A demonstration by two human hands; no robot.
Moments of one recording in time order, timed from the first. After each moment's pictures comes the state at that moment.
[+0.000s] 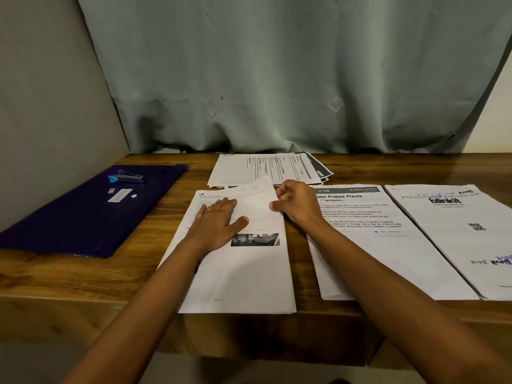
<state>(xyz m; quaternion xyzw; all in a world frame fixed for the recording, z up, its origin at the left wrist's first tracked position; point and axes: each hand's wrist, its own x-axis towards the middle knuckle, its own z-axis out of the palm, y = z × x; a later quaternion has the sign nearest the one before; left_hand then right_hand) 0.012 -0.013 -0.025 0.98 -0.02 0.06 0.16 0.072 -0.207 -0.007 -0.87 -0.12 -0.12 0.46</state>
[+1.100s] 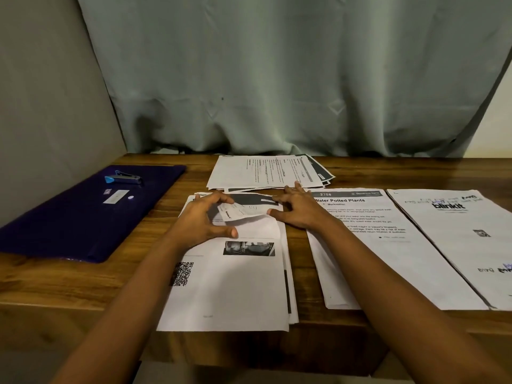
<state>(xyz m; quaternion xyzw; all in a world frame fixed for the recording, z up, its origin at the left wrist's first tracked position) 0.009 0.020 -0.011 0.92 -0.13 0.14 0.34 0.094 -0.222 -0.012 -0.95 -0.24 -0.03 0.18</state>
